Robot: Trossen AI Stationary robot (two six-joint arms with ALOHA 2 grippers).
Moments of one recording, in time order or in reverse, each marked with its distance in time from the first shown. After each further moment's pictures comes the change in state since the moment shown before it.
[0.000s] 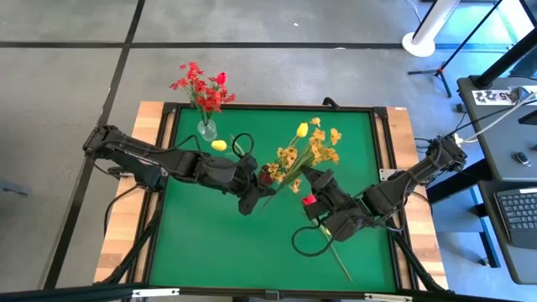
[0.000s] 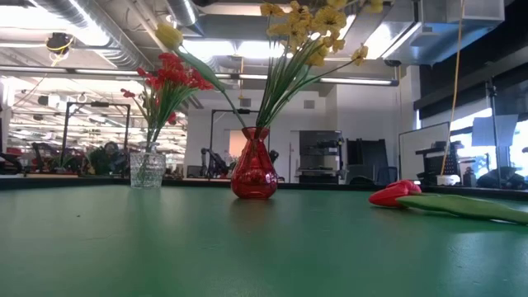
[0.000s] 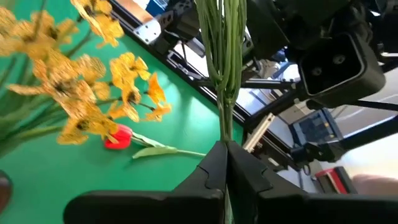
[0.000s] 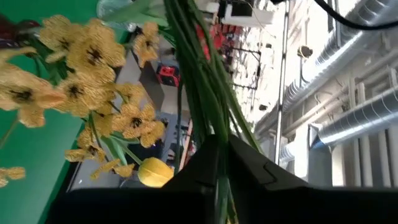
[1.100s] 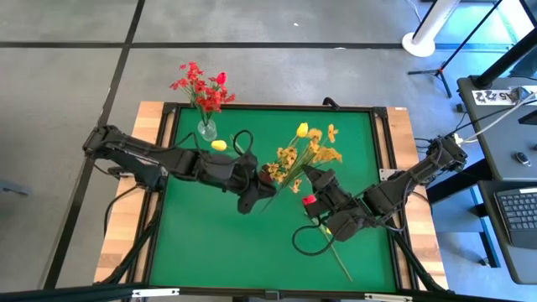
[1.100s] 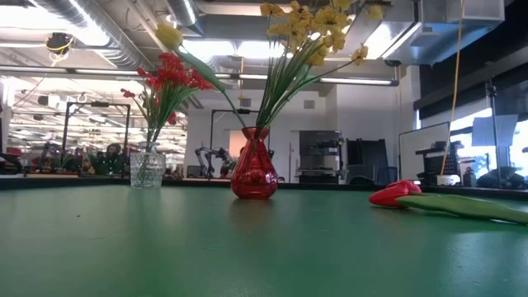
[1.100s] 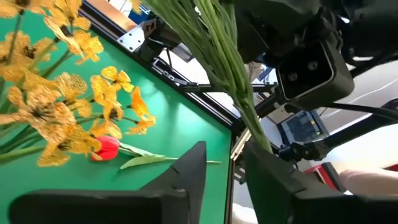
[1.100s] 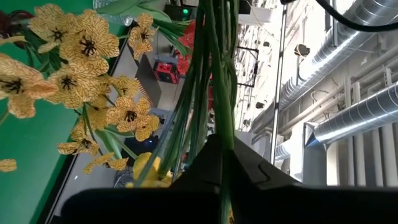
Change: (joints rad) left arm 0.020 -0.004 0.000 0.052 0.051 0.044; right arm 0.000 -0.005 0.000 -0.003 0.015 -0.019
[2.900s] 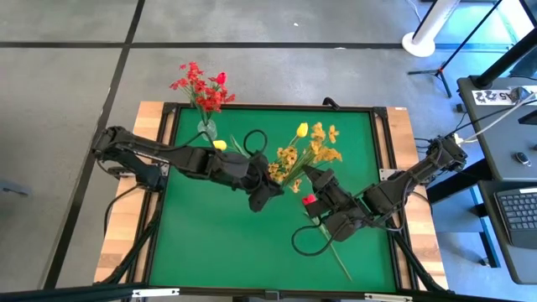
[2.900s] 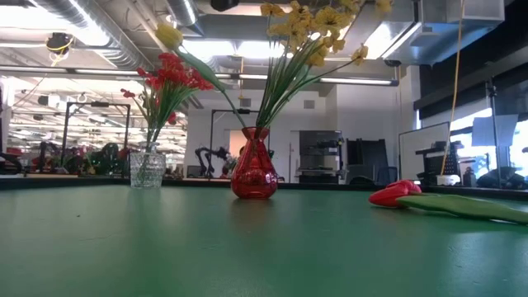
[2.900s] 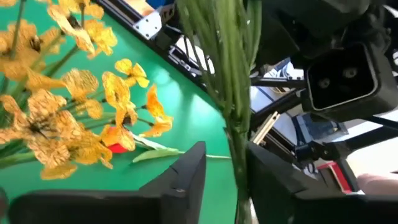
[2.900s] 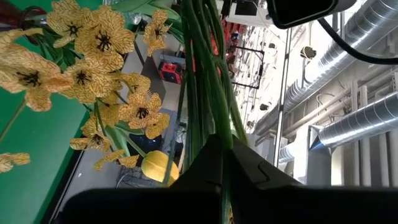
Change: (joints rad) left arm 0.033 0.095 0.110 -0.110 0.019 -0.025; right arm 0.000 0.000 0.000 -0.077 -0.019 0.062
